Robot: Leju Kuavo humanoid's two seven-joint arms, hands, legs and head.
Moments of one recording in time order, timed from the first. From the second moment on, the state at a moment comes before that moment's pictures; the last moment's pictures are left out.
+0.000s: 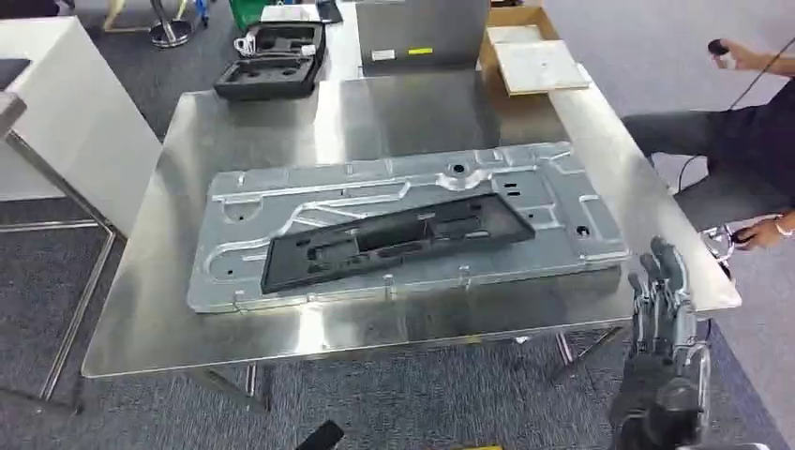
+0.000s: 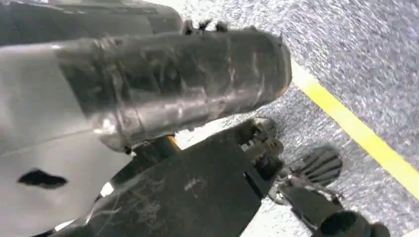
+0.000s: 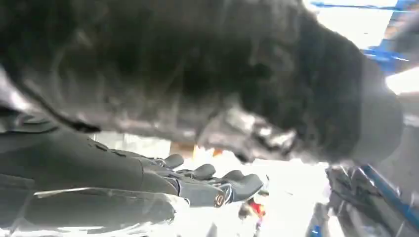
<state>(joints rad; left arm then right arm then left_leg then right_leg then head) -0.14 0.02 -1.01 -0.23 0.50 0.45 -0.09 0.17 -0.24 0.46 -2.09 0.52 -0.70 0.01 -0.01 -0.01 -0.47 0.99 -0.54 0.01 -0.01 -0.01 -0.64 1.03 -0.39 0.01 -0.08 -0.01</state>
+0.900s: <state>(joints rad) -0.11 0.01 -0.96 -0.23 0.53 0.47 -0.09 -0.03 0.16 -0.57 -0.79 -0.51 -0.36 -0.36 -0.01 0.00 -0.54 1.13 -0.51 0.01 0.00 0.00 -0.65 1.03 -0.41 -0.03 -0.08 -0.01</state>
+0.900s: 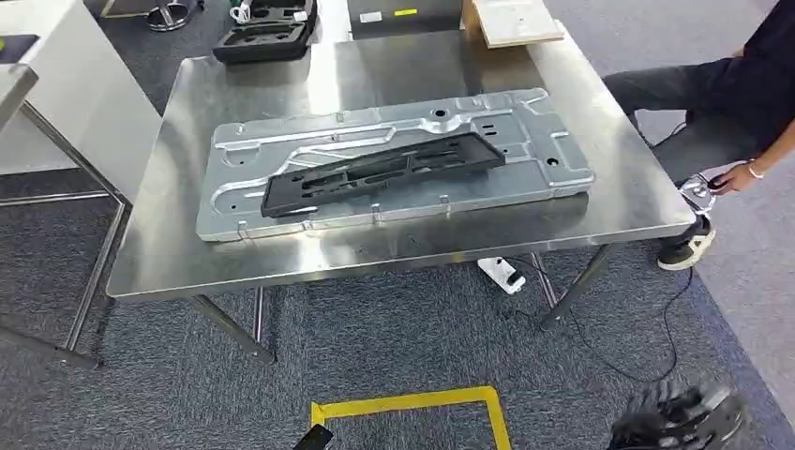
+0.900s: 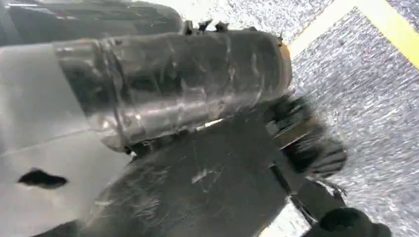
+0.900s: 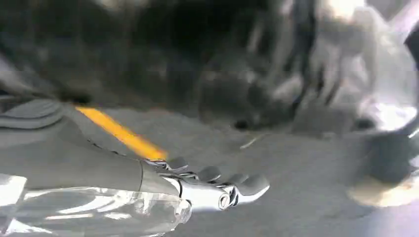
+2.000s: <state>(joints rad) -0.12 -0.01 -0.96 -0.23 0.60 0.43 -0.08 -0.11 0.18 -0.53 -0.21 0.04 -0.49 0.12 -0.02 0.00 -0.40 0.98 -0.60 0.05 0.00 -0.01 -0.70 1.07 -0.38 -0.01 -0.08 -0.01</state>
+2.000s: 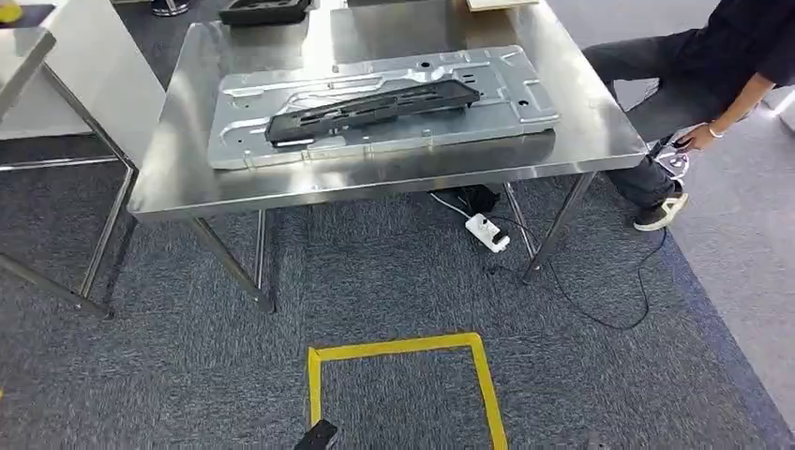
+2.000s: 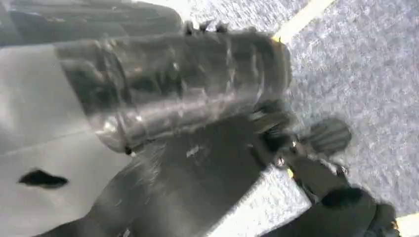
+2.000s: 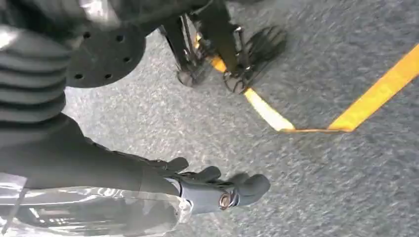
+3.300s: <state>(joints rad) -0.11 -0.02 -0.96 -0.22 0.66 0.40 -0.07 -0.09 0.14 -0.39 -0.18 0.14 -0.26 0.02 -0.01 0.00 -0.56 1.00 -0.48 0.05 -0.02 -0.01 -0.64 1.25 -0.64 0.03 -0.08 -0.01</state>
